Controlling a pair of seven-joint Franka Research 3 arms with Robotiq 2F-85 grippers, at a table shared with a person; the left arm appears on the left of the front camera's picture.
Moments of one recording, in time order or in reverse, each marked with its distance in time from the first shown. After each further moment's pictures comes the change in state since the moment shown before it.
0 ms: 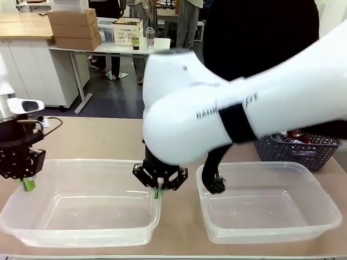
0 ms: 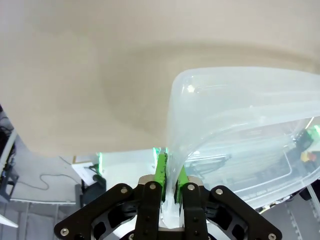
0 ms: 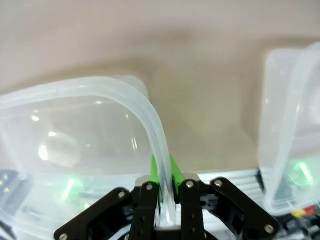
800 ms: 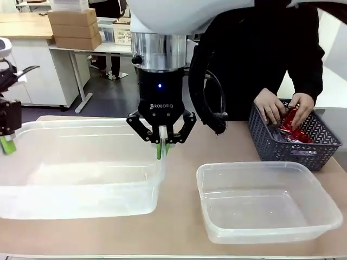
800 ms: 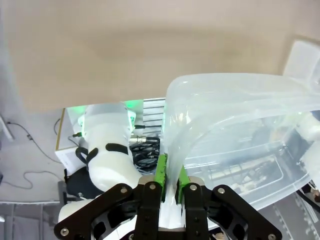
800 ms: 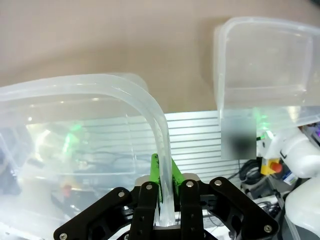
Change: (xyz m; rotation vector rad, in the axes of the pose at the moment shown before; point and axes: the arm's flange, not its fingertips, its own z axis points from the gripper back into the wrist) left arm -0.050 -0.020 0.106 -0.111 -0.013 0.012; right arm -0.011 0.013 0.135 -0.091 0.077 0.041
